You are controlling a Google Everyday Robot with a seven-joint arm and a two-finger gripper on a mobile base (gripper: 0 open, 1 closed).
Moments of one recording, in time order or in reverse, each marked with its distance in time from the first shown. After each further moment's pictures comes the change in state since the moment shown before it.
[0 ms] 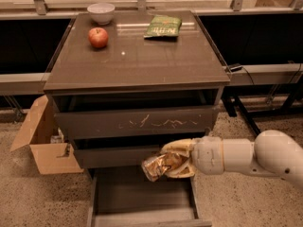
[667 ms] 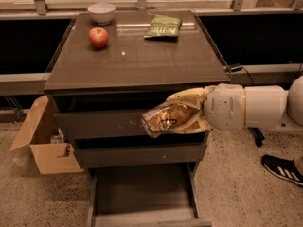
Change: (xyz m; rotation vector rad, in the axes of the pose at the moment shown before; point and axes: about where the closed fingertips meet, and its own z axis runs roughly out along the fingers) arm -0.064 -0.145 -0.057 0.081 0.028 -0.151
